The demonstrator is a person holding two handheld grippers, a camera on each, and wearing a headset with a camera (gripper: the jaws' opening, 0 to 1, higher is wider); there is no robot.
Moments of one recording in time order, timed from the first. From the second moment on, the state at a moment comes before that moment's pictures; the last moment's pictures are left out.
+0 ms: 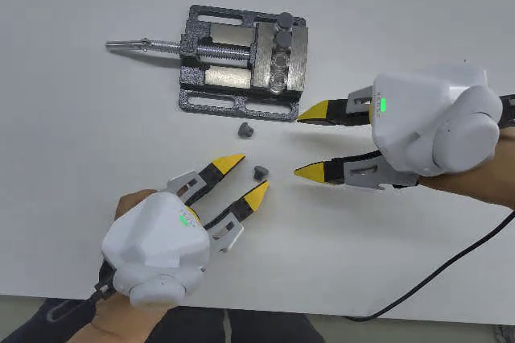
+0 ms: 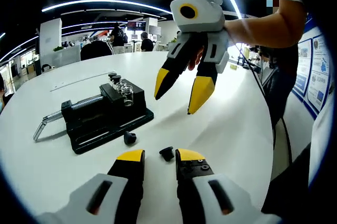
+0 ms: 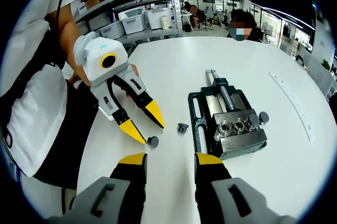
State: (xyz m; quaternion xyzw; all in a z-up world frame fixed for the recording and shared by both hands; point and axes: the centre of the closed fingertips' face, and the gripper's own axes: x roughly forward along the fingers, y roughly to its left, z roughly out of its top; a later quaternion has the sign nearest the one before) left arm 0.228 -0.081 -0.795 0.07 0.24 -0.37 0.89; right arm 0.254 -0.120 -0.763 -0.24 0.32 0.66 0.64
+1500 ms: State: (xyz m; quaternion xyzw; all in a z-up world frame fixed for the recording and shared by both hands) left arm 0.228 -0.074 -0.807 0.08 0.26 -0.50 0.82; right arm 0.252 -0.116 -0.761 -0.25 0.32 0.65 0.64
